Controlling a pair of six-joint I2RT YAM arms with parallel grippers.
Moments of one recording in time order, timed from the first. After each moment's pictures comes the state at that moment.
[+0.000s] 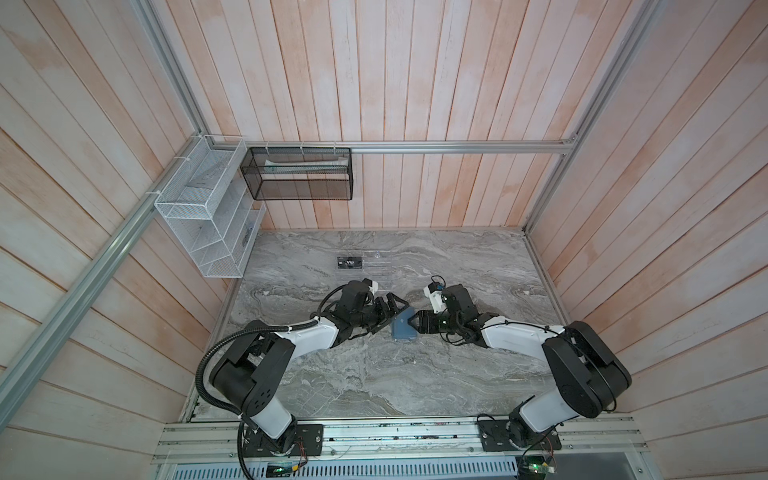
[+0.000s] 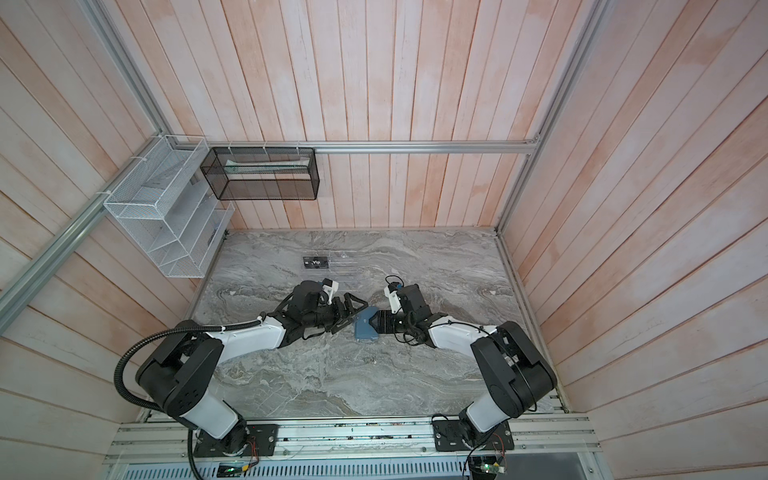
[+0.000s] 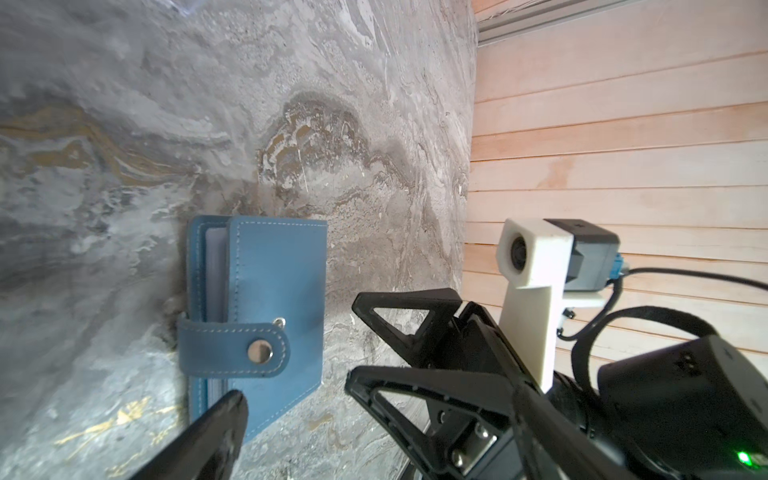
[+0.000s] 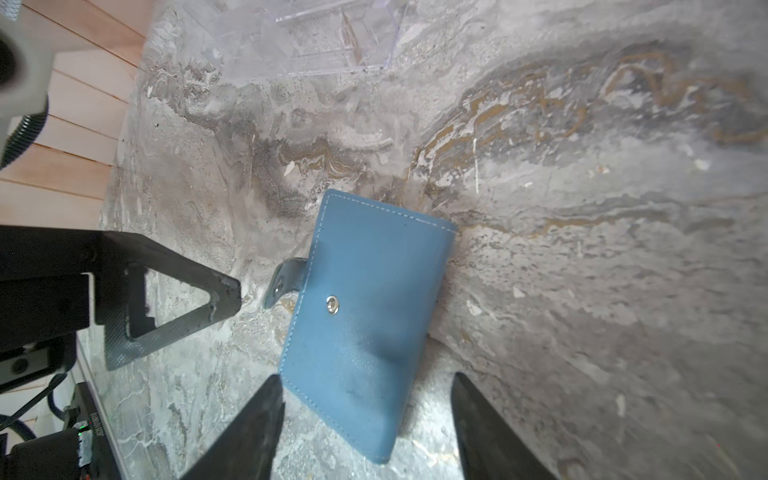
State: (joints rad) left arm -0.59 1.64 0.78 0.31 0.50 -1.10; right arm 0.56 1.55 0.69 0.08 -0.34 0.49
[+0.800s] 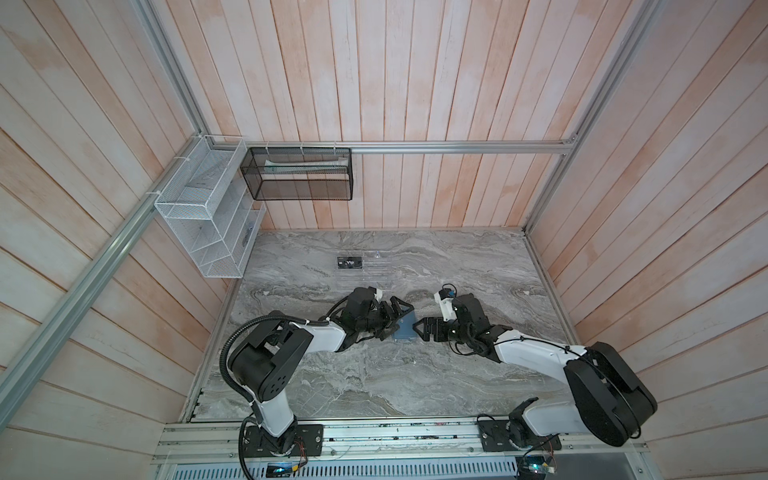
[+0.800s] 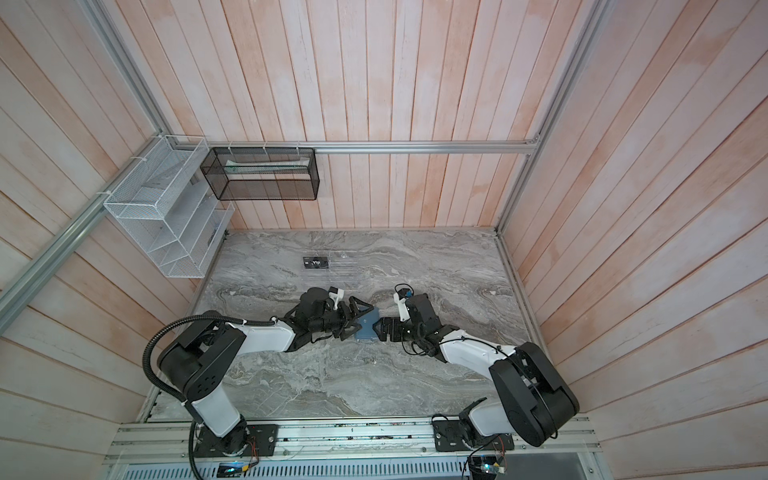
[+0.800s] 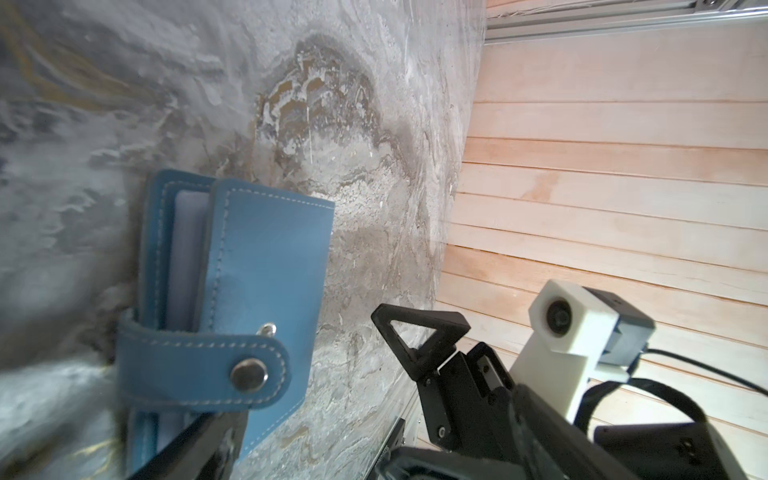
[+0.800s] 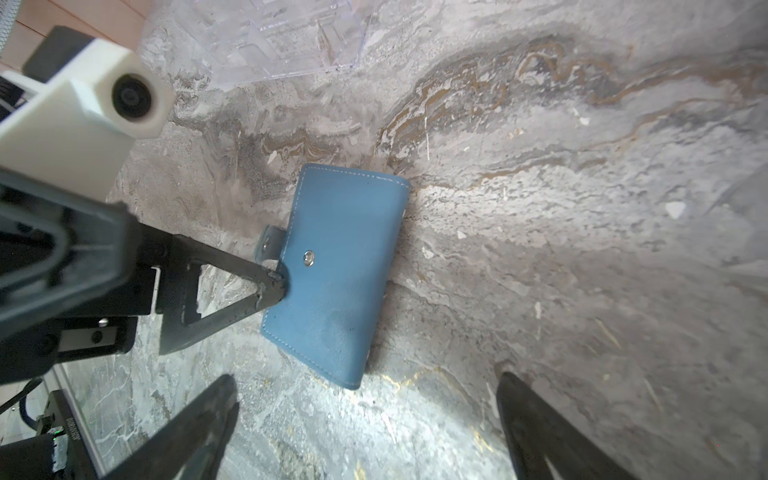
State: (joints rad) left arm -0.62 1.76 0.74 0.53 0.52 -1.29; right arm 0.56 1.38 0.55 0.09 -0.28 0.51
